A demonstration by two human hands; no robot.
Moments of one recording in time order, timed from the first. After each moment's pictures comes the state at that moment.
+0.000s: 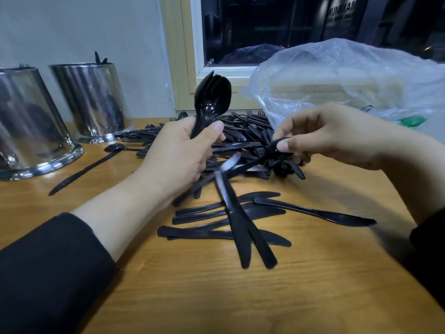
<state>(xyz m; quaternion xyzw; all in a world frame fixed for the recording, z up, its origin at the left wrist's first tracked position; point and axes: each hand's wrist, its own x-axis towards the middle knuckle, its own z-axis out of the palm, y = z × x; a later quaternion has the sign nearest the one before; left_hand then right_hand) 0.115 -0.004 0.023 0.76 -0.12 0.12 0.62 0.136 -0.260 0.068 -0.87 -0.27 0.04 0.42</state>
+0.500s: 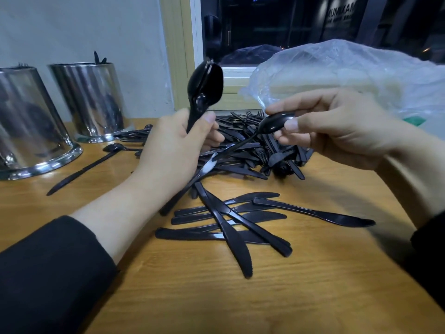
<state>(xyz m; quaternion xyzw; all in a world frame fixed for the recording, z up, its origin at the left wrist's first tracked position) 0.117 -0.004 0.025 0.79 -0.13 0.23 0.56 0.132 -0.255 0.071 -0.69 -0.26 0.07 0.68</state>
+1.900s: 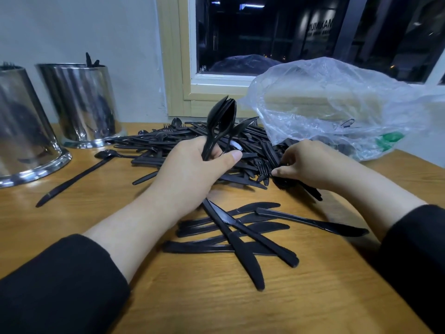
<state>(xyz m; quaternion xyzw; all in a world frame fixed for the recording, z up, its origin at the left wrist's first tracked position) 0.119 -0.002 0.014 0.81 -0.14 0.15 0.55 0.166 -0.245 0.035 -0.99 -0.07 -0.07 0.06</state>
